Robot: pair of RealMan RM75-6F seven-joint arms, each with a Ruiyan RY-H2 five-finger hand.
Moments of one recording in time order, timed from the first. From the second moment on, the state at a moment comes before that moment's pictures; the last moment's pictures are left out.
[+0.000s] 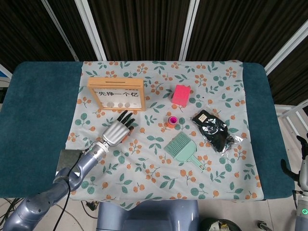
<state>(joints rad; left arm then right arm) -0.85 -2.02 0.00 -0.47 1.58 1.02 -0.04 0.03 -1.16 0.23 -1.71 -1.17 1.52 -0.09</state>
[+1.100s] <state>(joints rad) -0.86 -2.01 -0.03 -0.49 1.55 1.02 0.01 0.03 -1.16 0.23 -1.72 -1.15 1.52 -0.09</state>
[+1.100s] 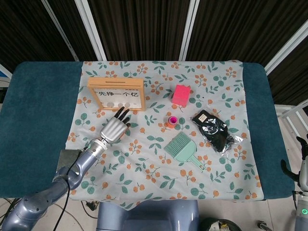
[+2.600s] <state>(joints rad) -1.04 -1.41 -0.45 -1.41 1.29 1.04 0.34 0.03 -1.17 0.23 -1.71 -1.15 1.53 -0.11</state>
